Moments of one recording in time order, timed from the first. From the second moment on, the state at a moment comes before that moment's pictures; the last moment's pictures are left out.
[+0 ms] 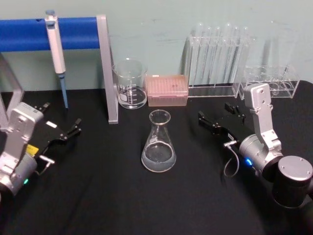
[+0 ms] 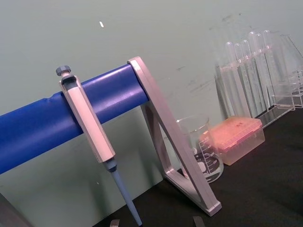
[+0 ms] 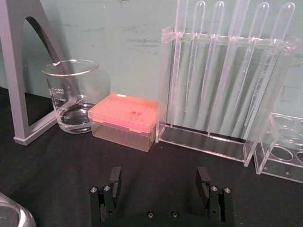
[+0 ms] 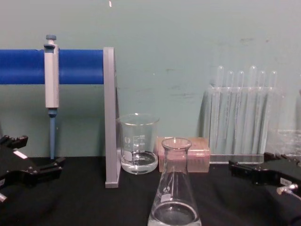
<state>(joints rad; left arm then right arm) -0.20 0.60 0.45 -1.41 -0.25 -0.12 0.03 0.33 0.25 -0.32 -1.18 0.24 0.00 0.15</state>
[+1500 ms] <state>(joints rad) -0.20 0.60 0.45 -1.41 -0.25 -0.12 0.03 0.33 0.25 -0.32 -1.18 0.25 0.00 0.15</state>
